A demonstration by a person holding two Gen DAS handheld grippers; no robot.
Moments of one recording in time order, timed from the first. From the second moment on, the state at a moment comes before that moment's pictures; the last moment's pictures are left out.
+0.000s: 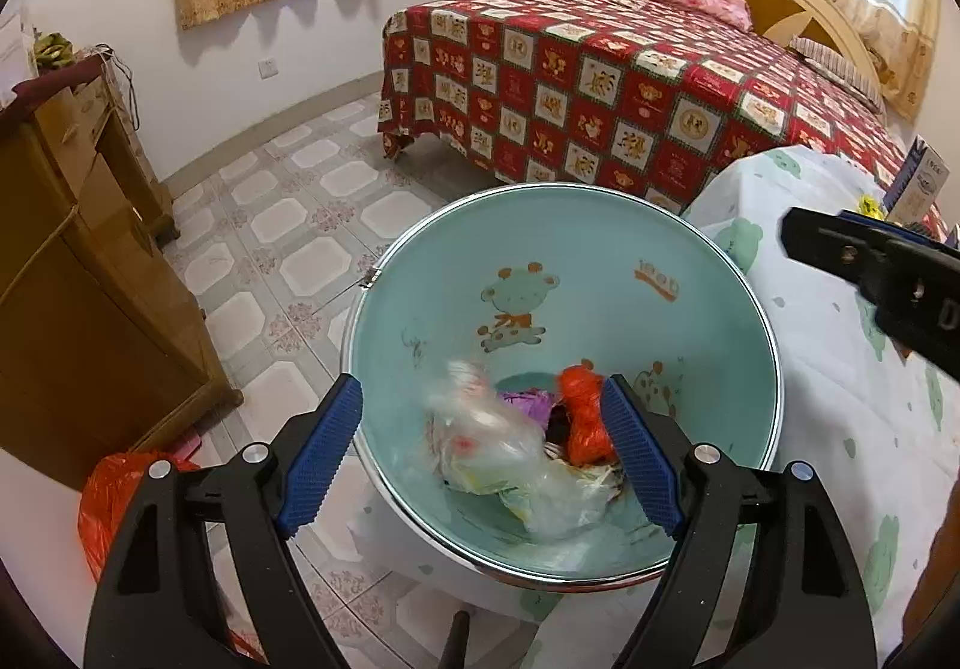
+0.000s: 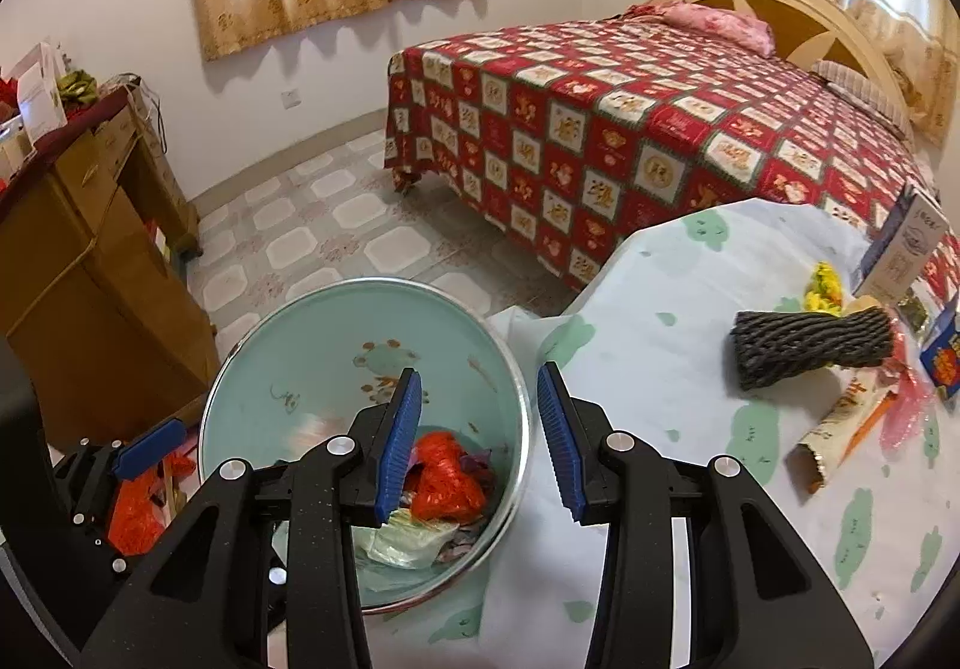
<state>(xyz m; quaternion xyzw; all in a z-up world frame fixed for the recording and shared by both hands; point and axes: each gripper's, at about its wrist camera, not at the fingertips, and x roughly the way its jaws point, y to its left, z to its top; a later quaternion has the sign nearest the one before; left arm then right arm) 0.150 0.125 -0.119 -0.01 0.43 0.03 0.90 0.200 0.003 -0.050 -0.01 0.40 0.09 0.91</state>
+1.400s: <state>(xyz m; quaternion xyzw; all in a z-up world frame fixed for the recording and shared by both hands) 0.151 -0.038 -0.077 0.07 0.35 -0.15 0.92 0.131 -0.278 -0.057 0.08 0.39 -0.11 0.91</state>
